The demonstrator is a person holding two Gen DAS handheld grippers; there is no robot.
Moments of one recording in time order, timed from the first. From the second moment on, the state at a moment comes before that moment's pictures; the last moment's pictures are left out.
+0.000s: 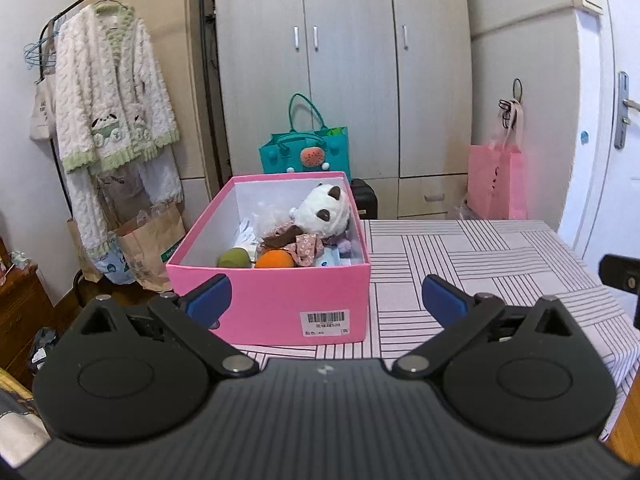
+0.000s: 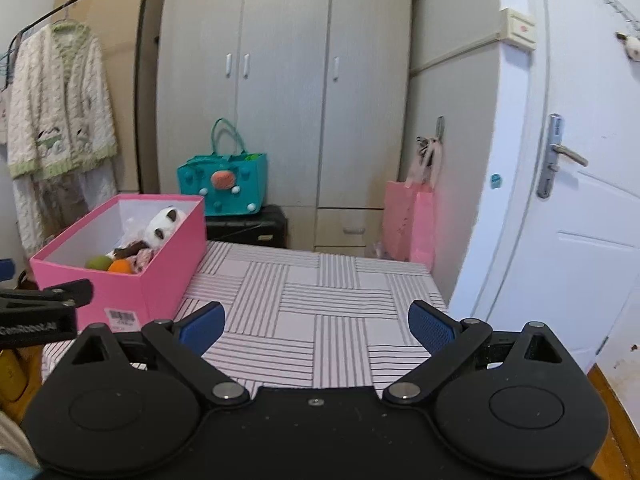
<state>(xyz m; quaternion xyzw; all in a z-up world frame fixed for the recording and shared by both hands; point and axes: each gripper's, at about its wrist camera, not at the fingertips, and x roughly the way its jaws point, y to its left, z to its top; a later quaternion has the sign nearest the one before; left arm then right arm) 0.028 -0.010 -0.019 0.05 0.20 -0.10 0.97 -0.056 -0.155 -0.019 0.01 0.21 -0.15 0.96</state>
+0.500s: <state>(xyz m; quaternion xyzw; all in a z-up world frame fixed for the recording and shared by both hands) 0.024 -0.004 -0.015 0.05 0.18 -0.08 0.98 -0.060 -0.155 -0.022 0.02 0.21 -0.15 0.96</state>
